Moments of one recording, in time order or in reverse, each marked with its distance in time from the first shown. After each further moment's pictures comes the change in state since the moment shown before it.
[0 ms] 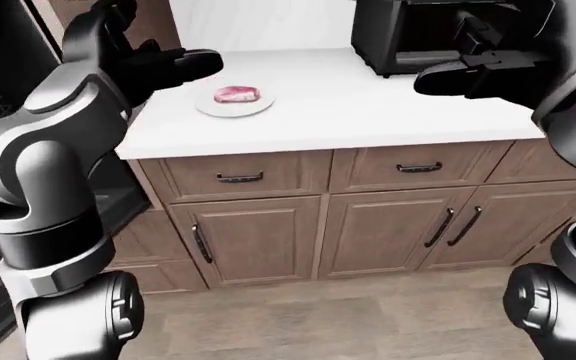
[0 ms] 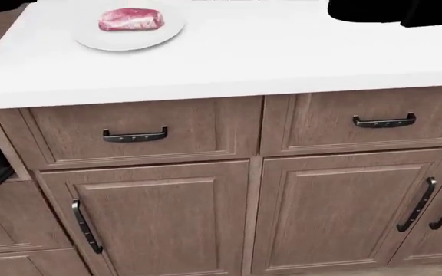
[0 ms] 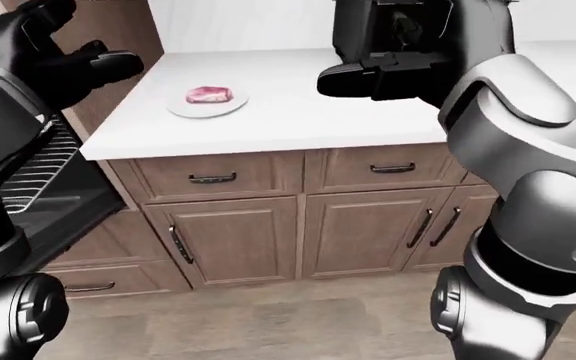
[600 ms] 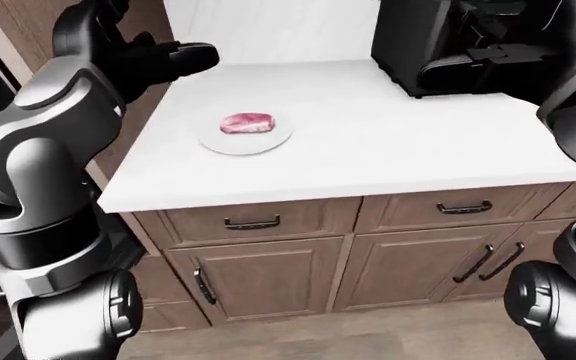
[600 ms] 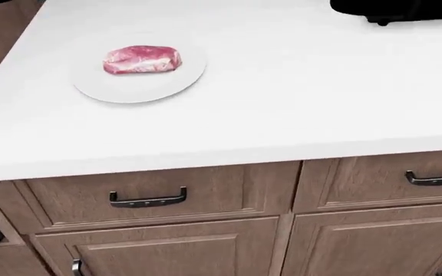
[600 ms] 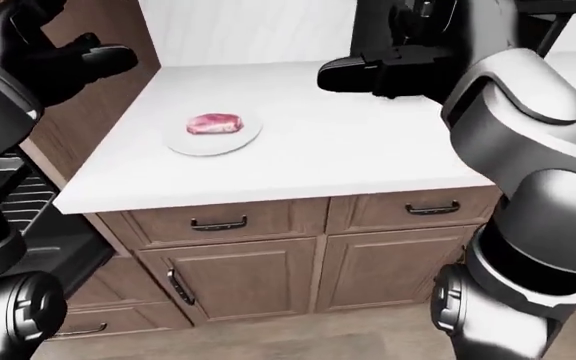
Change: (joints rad) left arm -0.011 0.007 0.010 -0.008 0.006 0.001 -0.004; right arm -0.013 -0.002 -0.006 -0.005 0.014 -0.002 -0.012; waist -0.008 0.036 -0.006
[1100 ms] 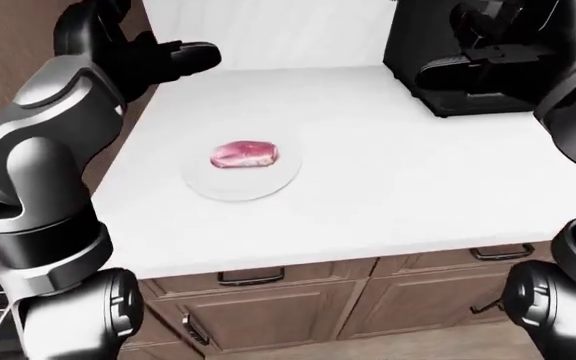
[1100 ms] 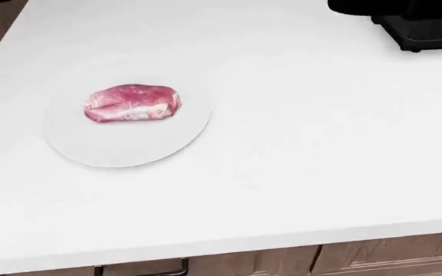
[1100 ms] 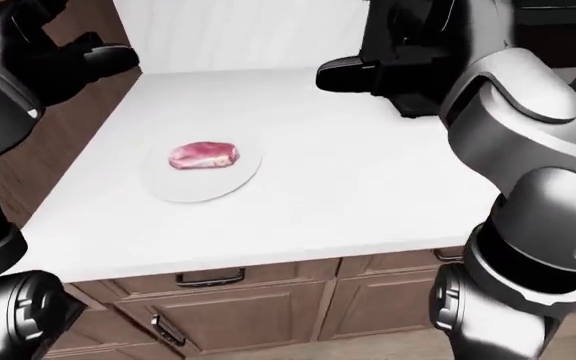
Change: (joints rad) left arm -0.005 -0.003 -0.002 -0.004 0.001 0.006 -0.003; right arm -0.004 0.007 0.004 0.005 -0.015 0.003 0.006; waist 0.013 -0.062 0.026
